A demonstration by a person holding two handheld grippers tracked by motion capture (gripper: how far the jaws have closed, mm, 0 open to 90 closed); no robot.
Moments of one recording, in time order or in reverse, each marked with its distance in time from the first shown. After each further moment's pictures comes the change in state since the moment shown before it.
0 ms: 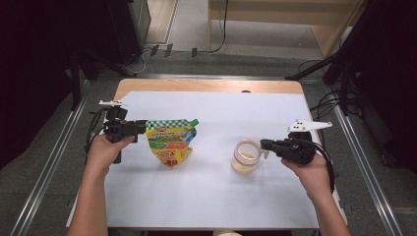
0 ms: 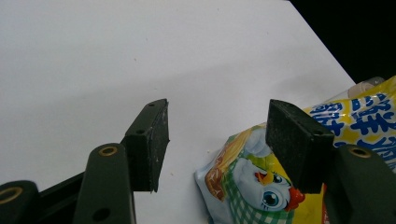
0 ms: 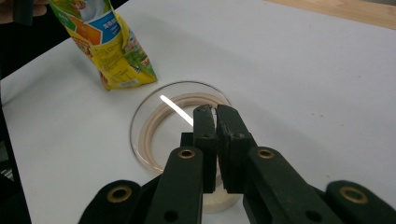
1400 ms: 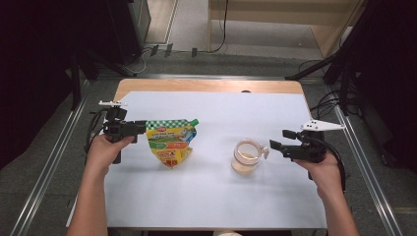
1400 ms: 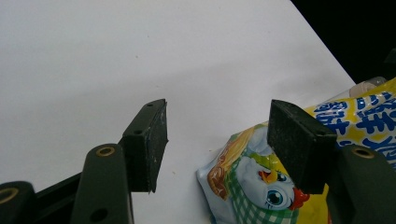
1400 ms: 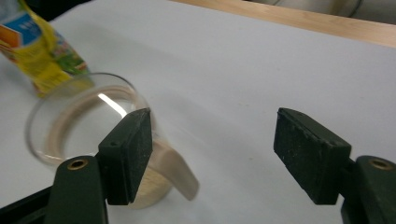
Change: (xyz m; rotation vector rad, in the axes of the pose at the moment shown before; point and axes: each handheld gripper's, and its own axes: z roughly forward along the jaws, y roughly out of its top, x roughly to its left) left arm 0.003 -0.001 0.002 0.013 -0.005 -0.006; right arm -0.040 -0.019 -0.012 -0.060 -0.174 0.028
